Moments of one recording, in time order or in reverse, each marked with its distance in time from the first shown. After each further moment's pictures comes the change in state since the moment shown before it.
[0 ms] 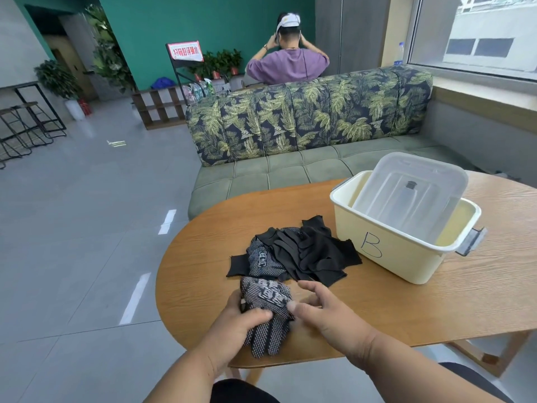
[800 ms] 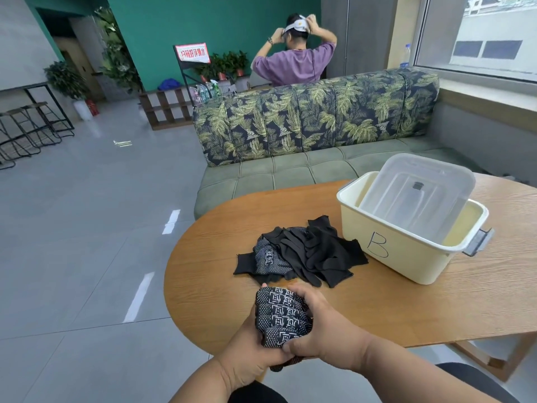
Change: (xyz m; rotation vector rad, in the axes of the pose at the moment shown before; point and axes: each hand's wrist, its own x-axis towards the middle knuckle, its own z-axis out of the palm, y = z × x) left_hand -0.007 -0.030 0.013 0.177 -0.192 0.277; right_hand 0.001 0.012 0.014 -0.364 -0.139 -0.198
